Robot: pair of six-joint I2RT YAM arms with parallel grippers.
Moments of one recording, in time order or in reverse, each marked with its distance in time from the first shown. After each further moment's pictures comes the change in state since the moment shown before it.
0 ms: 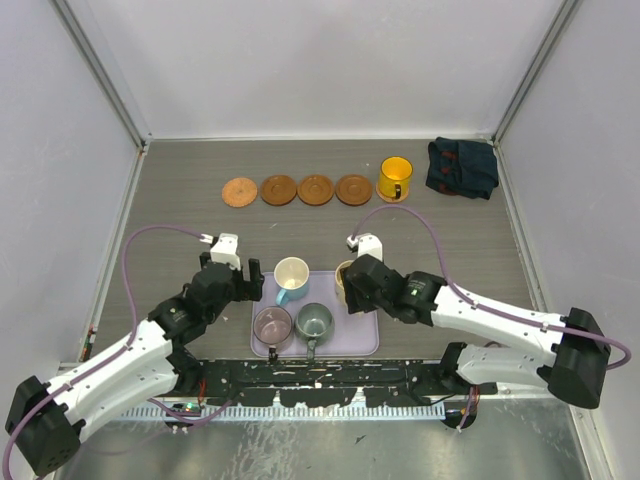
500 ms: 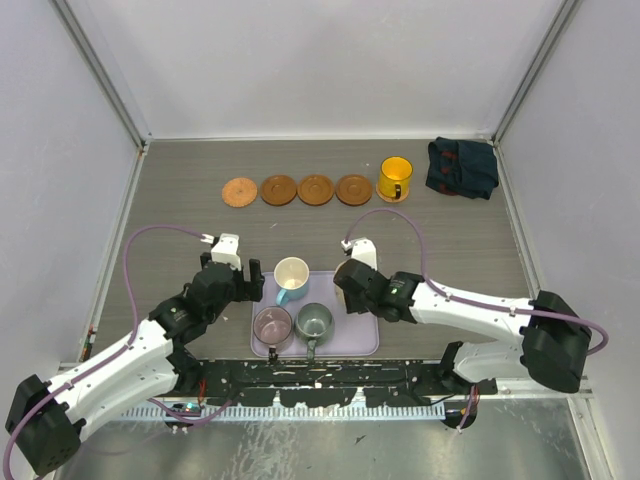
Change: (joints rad) left arm 0.000 0.010 0.000 -0.001 0.004 0.000; right arm 0.031 0.138 -0.026 0.053 0.082 0.076
